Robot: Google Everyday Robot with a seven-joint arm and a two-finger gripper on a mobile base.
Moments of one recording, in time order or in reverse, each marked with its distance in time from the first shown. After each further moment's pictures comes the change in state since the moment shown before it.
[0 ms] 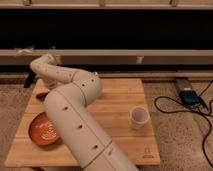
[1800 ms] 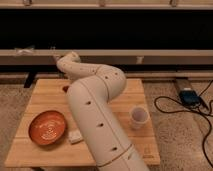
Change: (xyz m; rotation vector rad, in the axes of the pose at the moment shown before) arm 0.161 0.046 -0.005 0.017 0.142 0.319
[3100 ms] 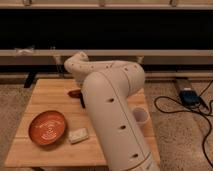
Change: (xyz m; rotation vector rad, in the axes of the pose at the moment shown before) arm 0.022 0.058 -0.035 -0.037 -0.038 -0.151
